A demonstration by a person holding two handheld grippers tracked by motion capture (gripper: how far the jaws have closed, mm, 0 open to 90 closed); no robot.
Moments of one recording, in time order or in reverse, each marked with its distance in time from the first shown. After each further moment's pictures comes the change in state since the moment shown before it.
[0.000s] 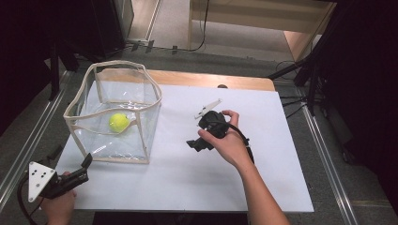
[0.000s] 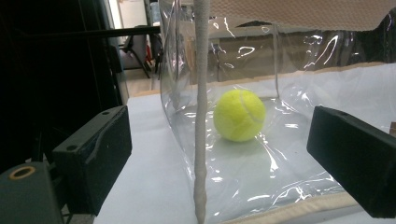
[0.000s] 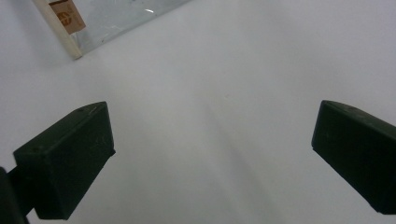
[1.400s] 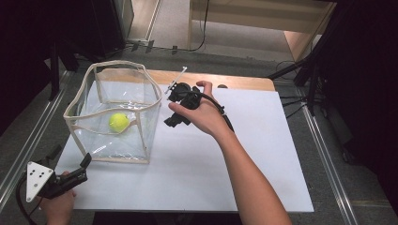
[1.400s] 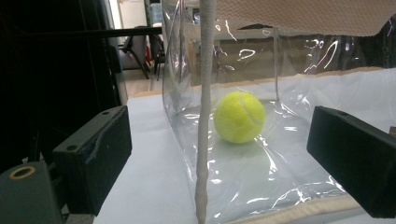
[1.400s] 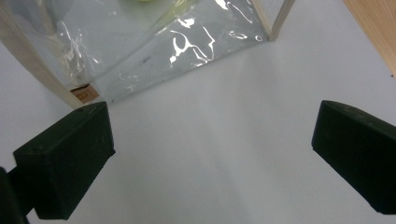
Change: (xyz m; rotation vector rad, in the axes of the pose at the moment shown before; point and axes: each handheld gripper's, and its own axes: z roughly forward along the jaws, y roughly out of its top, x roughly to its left) left arm 0.002 0.000 0.000 -0.008 -0.005 -0.018; right arm 0.006 0.109 0.004 0.123 0.002 -0.126
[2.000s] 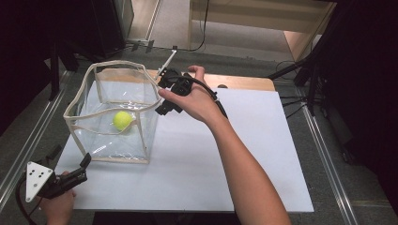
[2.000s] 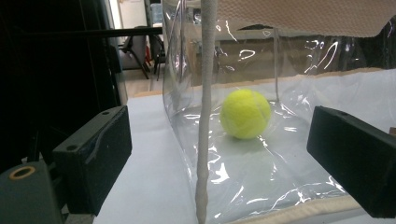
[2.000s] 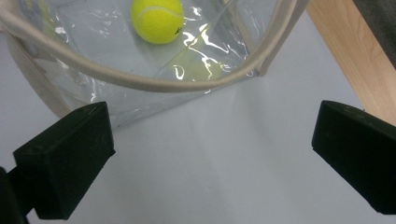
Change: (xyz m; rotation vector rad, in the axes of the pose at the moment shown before) left arm 0.000 0.000 0.000 -0.003 0.002 -0.006; right arm 0.000 0.042 -0.021 -0.006 -0.006 -0.039
